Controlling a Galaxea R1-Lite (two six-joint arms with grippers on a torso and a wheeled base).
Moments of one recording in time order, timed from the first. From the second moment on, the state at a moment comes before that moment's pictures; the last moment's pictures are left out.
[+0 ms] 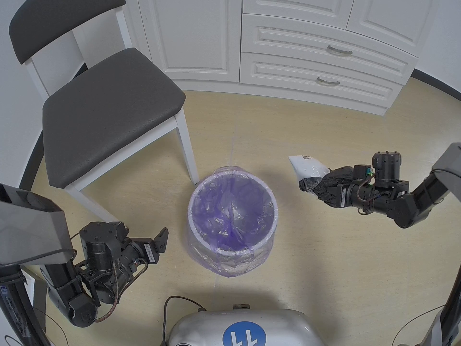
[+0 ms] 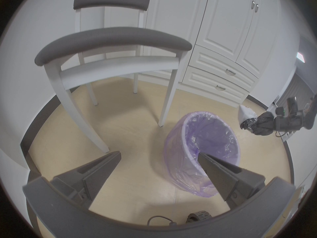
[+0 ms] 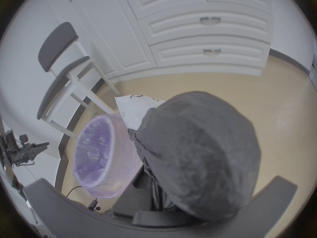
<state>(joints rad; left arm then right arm) -0.45 2.07 -0.22 -1.53 0.32 -0.28 0.15 2.08 -0.93 -0.74 0.24 0.06</state>
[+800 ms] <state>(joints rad) -0.49 1.84 -0.18 -1.53 0.32 -0.13 0.49 1.70 -0.92 -0.34 -0.05 0.25</state>
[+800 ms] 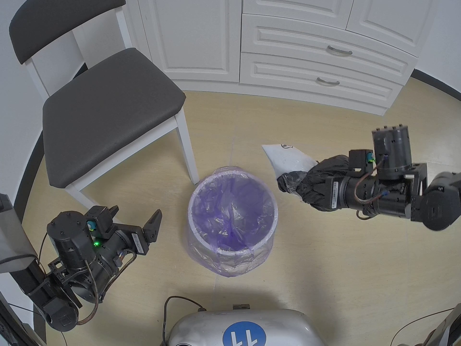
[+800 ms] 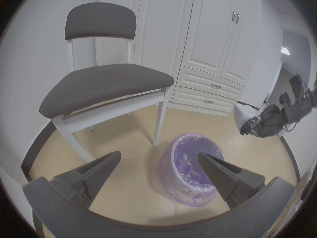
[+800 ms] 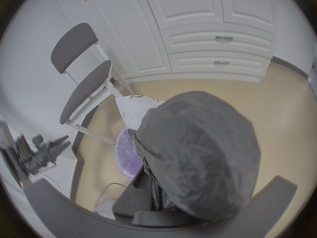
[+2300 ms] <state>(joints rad) -0.31 1.42 -0.49 -0.83 0.16 -0.06 0.76 2.31 -1.89 0.47 -0.17 1.02</state>
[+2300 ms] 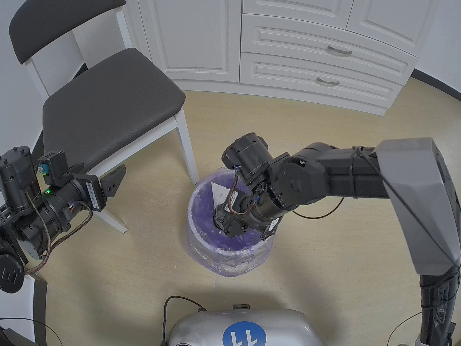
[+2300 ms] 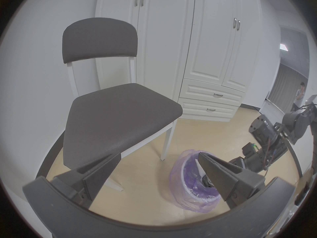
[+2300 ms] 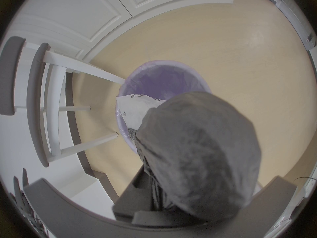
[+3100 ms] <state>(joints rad) -0.31 1.38 -0.44 -0.83 0.12 -0.02 0.73 2.44 -1.86 0.32 -0.19 1.06</state>
